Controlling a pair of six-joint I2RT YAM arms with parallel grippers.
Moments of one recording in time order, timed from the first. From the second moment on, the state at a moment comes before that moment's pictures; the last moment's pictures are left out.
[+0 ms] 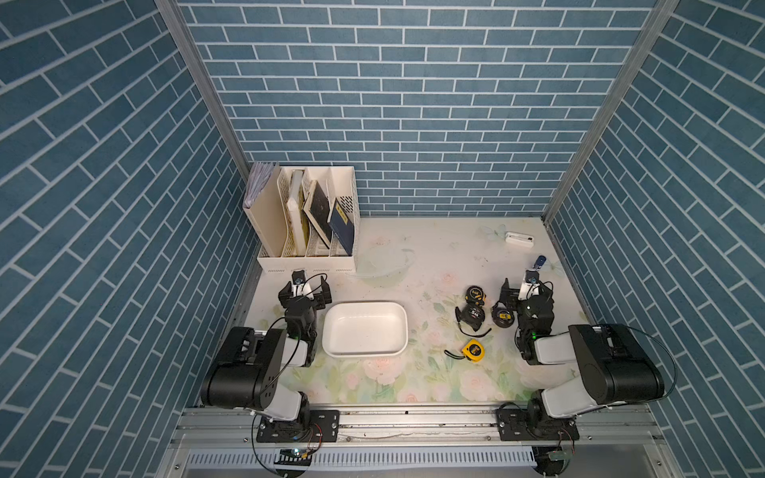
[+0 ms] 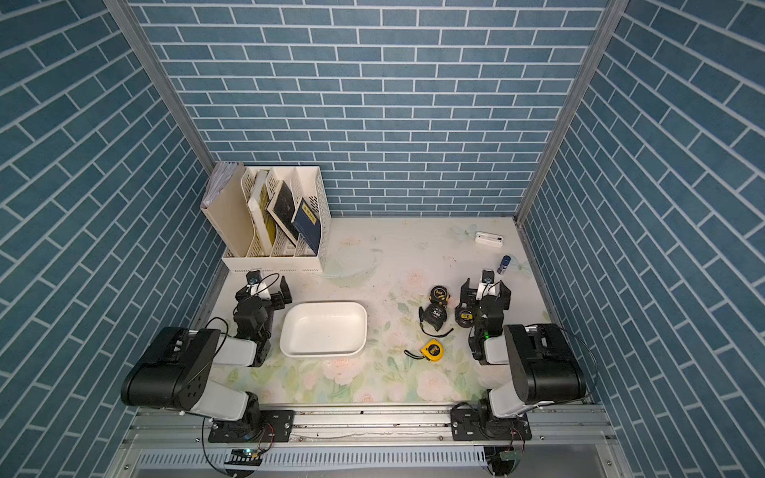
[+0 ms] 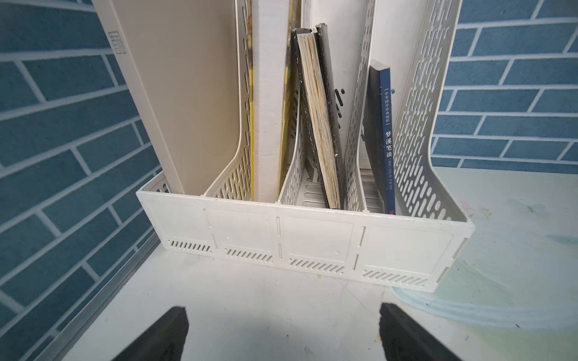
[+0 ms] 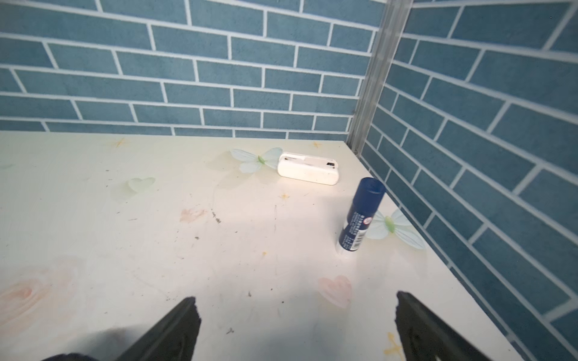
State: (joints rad) left arm -0.07 1.50 0.22 1.12 -0.27 -0.02; right arm 0.08 1.52 0.21 1.12 0.23 -0.08
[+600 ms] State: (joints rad) left arm -0.06 1.50 0.22 1.13 -0.25 -0.02; right arm 0.08 1.53 0.21 1.19 0.20 -0.08
